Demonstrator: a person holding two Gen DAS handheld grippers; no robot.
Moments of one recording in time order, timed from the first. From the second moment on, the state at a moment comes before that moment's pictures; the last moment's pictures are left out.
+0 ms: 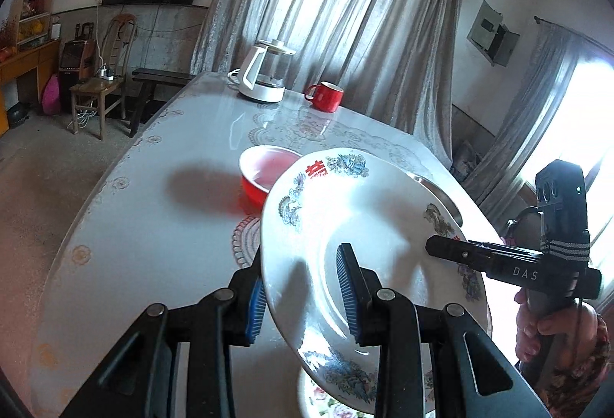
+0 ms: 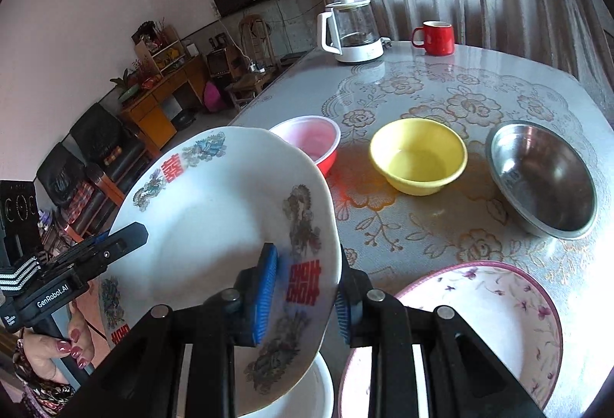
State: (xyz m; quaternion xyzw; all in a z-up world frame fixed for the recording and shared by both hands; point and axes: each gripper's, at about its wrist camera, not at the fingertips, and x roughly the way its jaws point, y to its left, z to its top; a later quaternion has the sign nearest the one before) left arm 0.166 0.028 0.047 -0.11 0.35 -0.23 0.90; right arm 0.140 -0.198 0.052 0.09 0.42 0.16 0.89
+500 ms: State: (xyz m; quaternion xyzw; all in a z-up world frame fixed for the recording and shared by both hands) left arm 0.159 -0.076 0.040 -0.09 0.37 -0.31 0.87; right arm 0.083 -0.304 0.055 0.15 0.40 0.08 0.90
